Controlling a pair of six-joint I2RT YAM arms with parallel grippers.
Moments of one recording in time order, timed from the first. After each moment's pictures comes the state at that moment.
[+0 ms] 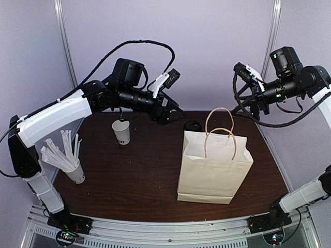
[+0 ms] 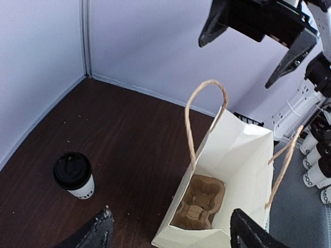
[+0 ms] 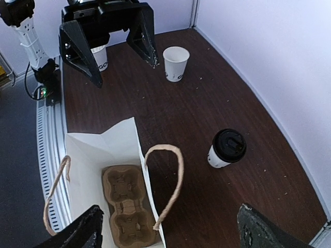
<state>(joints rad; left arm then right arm) -0.88 1.70 1.78 -0.49 0.47 -0.01 0.41 1.33 1.87 -1.26 -0.54 -0.51</state>
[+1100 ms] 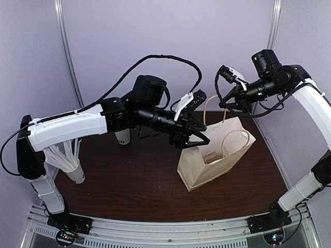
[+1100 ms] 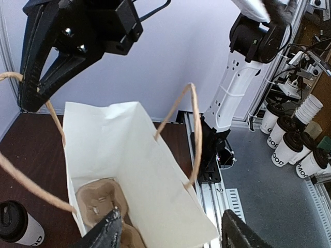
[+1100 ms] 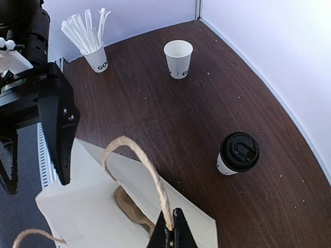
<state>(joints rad) -1.06 1.76 1.68 -0.29 0.61 0.06 0.41 1.46 1.81 -1.16 -0.59 -0.47</state>
